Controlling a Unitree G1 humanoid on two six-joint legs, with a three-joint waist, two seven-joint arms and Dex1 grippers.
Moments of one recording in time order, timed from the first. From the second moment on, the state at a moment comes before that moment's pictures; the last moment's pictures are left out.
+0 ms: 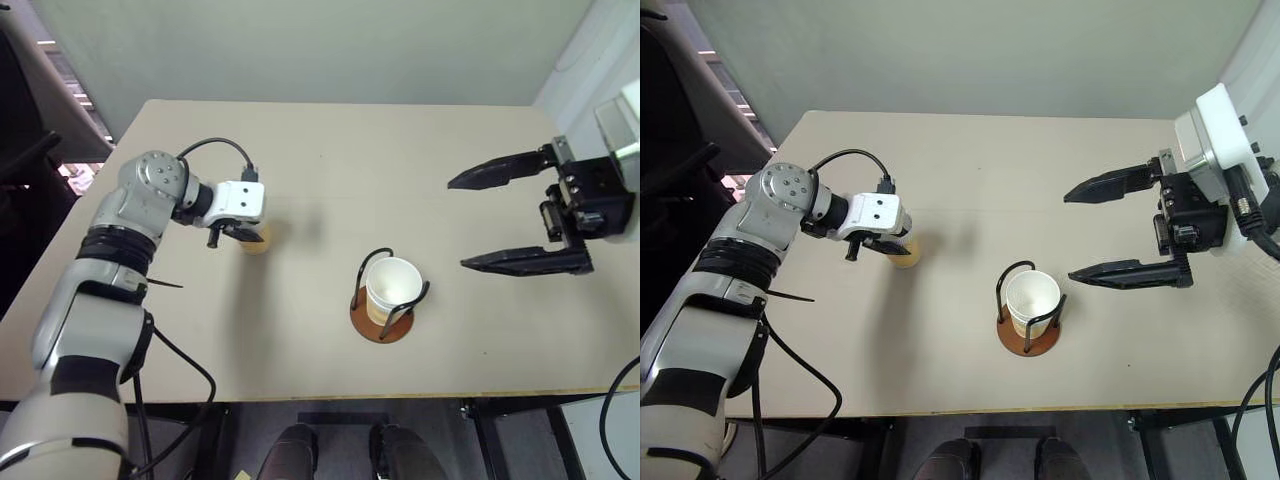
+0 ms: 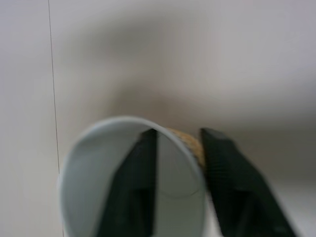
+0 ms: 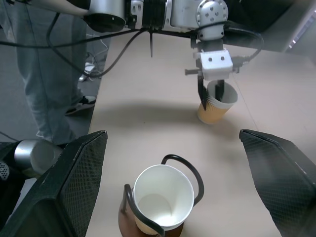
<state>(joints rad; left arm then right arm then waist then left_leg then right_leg) -1.15 0.75 -0.37 0.88 0.22 -0.28 -1.39 -0.78 -1.08 -0.17 -0.39 0.80 0.81 1.34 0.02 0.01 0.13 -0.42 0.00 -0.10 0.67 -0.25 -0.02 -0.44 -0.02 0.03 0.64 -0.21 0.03</state>
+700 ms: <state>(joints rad) -1.51 0.71 -0.75 0.47 -0.63 -0.19 -1.58 -0.63 -1.19 -0.29 -0.46 0.83 0.79 1.30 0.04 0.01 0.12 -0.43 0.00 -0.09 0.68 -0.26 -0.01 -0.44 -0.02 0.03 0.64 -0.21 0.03</state>
